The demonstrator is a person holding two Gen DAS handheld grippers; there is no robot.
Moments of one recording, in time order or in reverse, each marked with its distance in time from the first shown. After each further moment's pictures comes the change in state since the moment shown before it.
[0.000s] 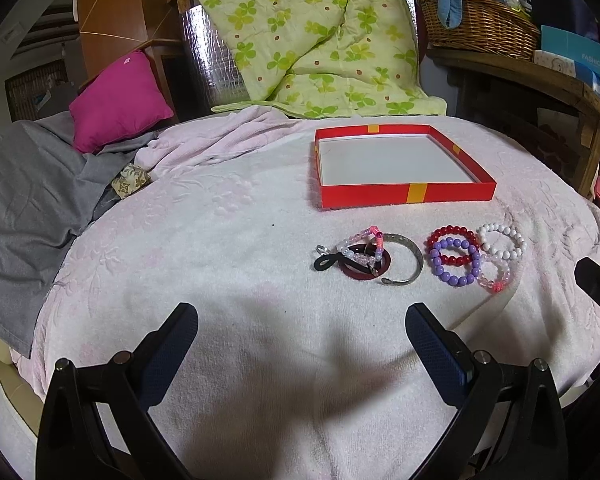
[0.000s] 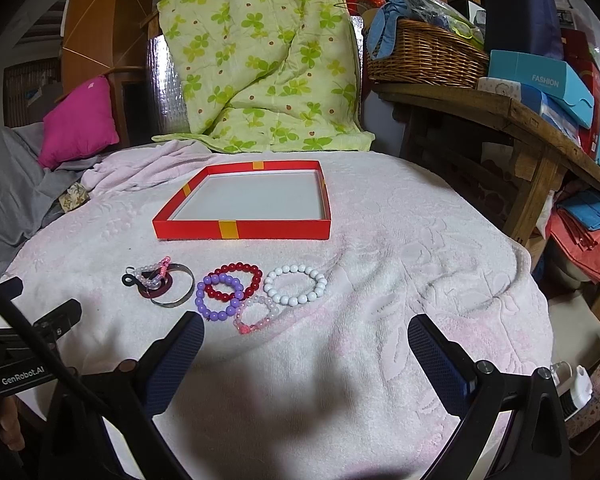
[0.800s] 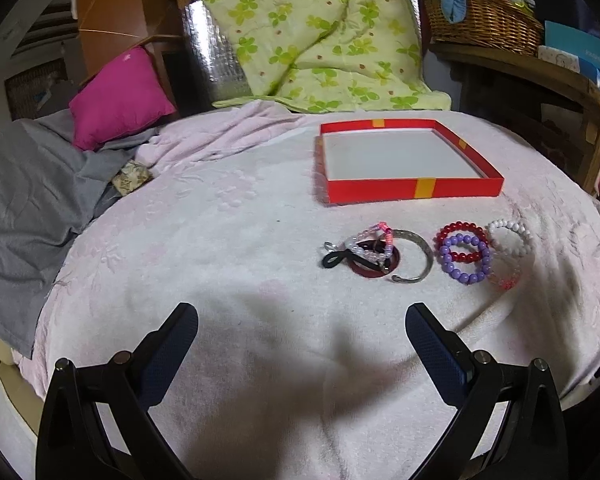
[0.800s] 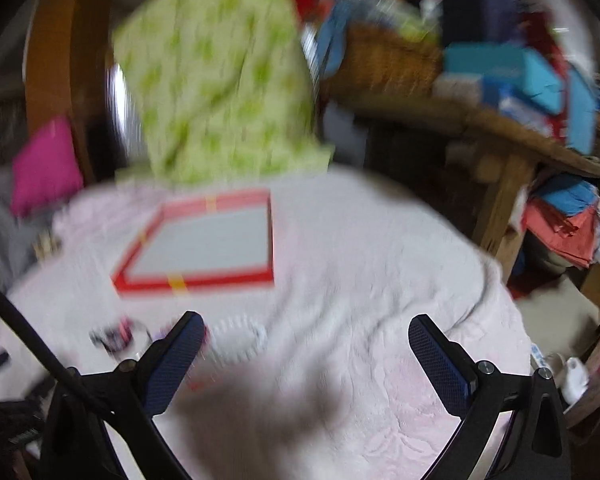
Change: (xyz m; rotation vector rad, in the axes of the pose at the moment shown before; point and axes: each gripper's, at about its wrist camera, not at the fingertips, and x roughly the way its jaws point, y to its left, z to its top) left arm 0.009 0.005 0.007 0.032 0.025 0.014; right arm 0.024 -0.054 0.052 0.163 0.058 0.021
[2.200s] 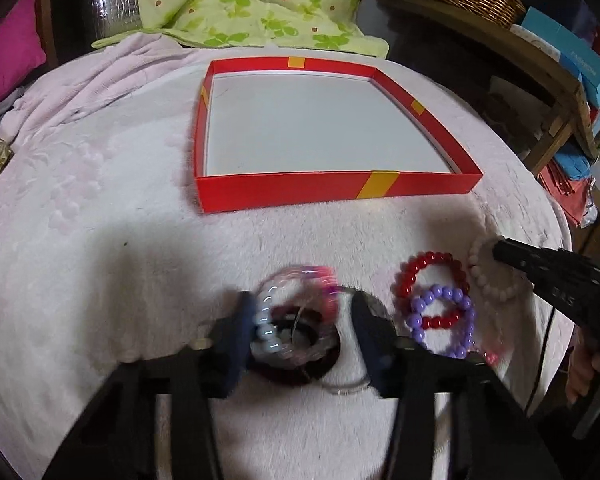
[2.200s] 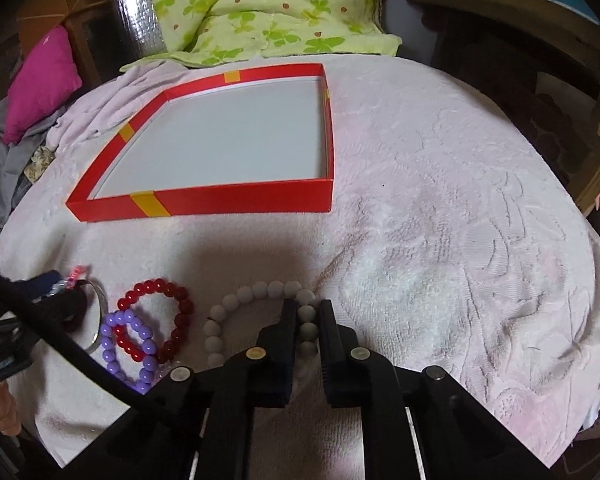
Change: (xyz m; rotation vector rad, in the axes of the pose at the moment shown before) left arm 0.142 -0.035 0.067 0.000 0.262 -0.427; right arm 0.147 0.038 0.005 -0.148 0.297 0.033
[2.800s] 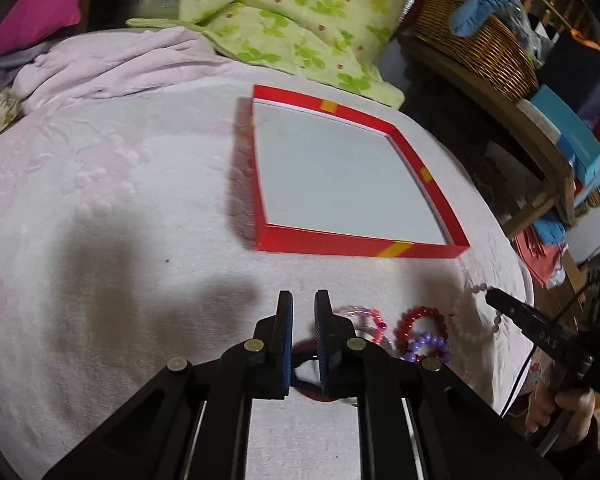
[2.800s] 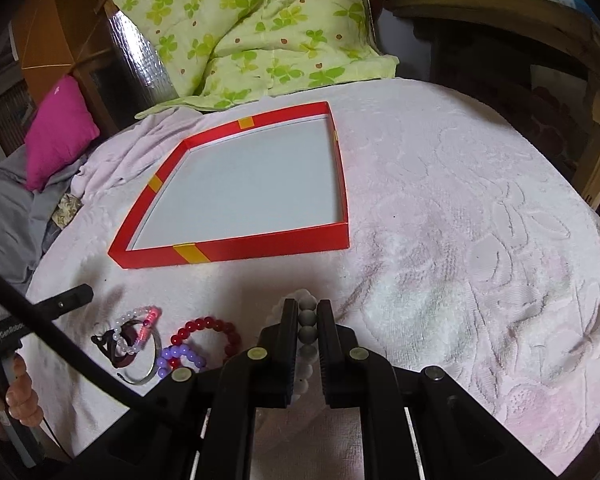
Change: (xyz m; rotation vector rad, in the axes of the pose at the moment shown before) left arm -0.029 0.060 0.015 -0.186 -0.079 -0.123; right arm -0.033 -0.012 0.002 0.090 -0.098 0.111
